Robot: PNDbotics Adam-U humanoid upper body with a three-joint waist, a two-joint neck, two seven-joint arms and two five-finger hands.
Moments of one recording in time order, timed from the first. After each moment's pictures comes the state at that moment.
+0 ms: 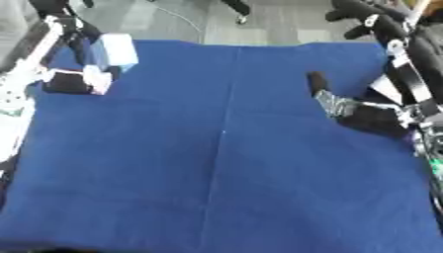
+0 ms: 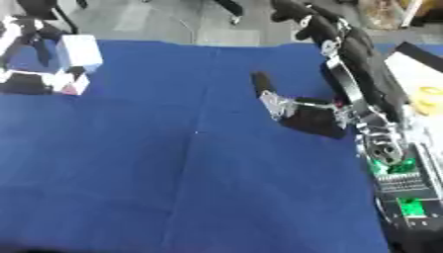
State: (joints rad) left arm -0.46 0.36 0.02 -1.65 -0.30 -0.12 -0.24; right arm -0.52 -0.27 0.30 -1.98 0.73 -0.17 0.09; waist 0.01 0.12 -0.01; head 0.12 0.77
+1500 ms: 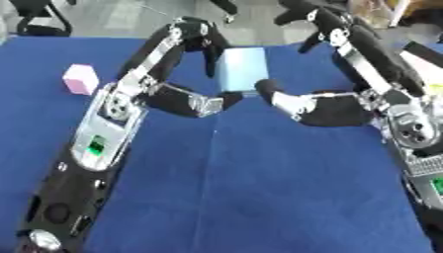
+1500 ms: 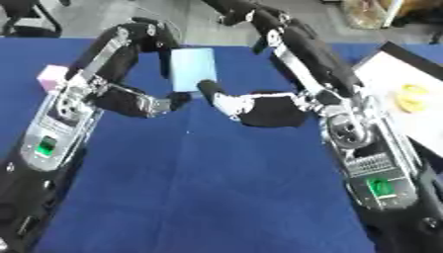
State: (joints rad) left arm -0.58 0.20 -0.21 -1.69 -0.14 -0.22 -0.33; right arm -0.58 -0.27 0.37 -1.98 0.59 0.09 0.23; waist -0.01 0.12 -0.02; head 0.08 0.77
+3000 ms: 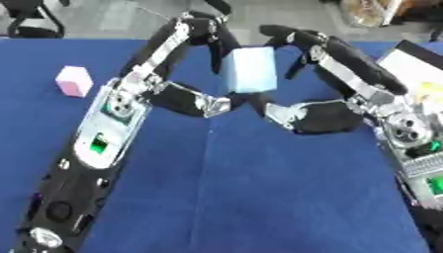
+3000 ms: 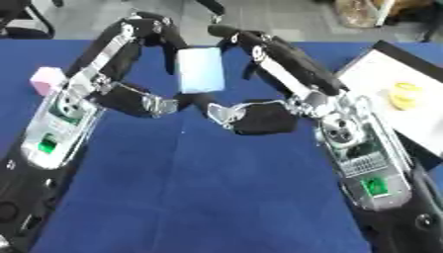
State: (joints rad) left arm -0.60 0.20 -0.25 -1.71 -0.17 -0.25 -0.36; right arm -0.57 -0.27 0.38 -1.97 0.58 0.15 0.37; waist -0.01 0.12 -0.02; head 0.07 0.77
